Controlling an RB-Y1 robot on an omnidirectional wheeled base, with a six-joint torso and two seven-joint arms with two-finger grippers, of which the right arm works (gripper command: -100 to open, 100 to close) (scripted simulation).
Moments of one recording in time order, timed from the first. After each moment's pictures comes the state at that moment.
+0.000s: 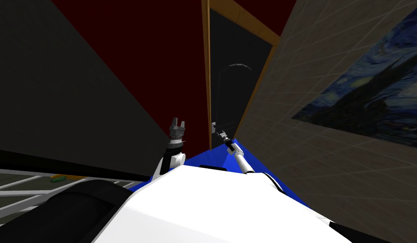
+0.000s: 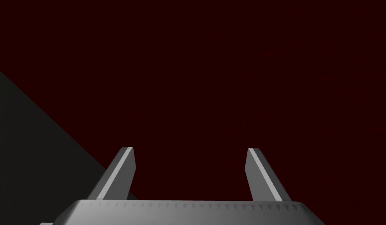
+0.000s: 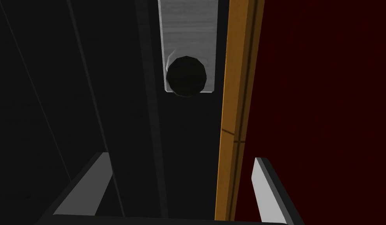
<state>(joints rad) -0.35 -0.07 0.00 -0.86 0.74 -0.57 0.79</state>
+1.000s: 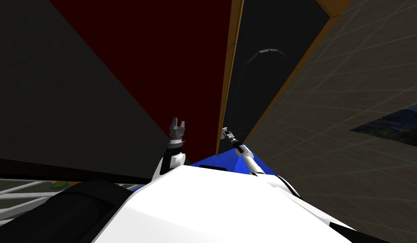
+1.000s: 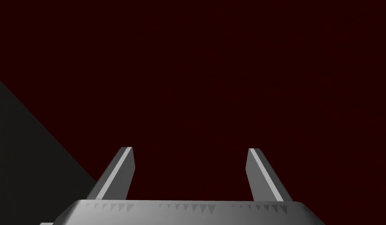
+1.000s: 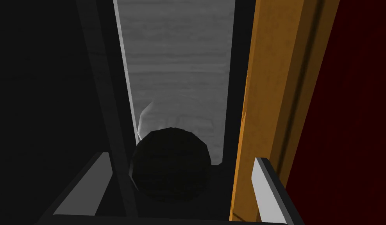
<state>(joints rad) -0.33 -0.21 -0.06 -0.79 0.69 -0.67 0.75</state>
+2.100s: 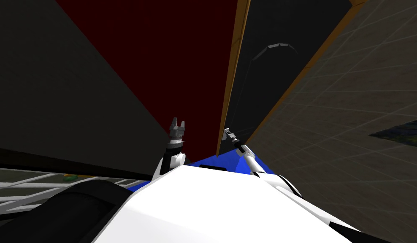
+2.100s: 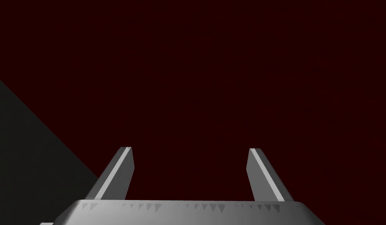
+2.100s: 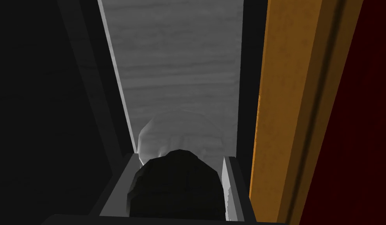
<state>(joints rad) -0.35 -0.23 -0.08 -0.76 0.65 -0.68 0.72</state>
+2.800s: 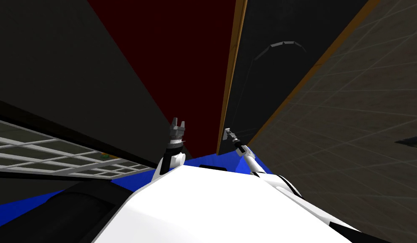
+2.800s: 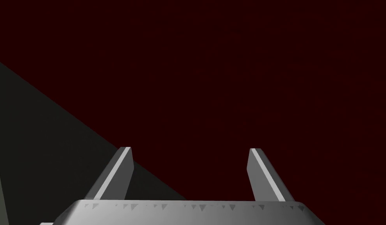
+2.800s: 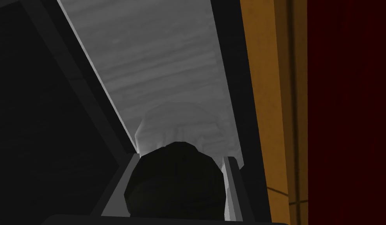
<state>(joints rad) -0.34 -0.23 -0.08 -0.76 0.56 -0.66 0.59</state>
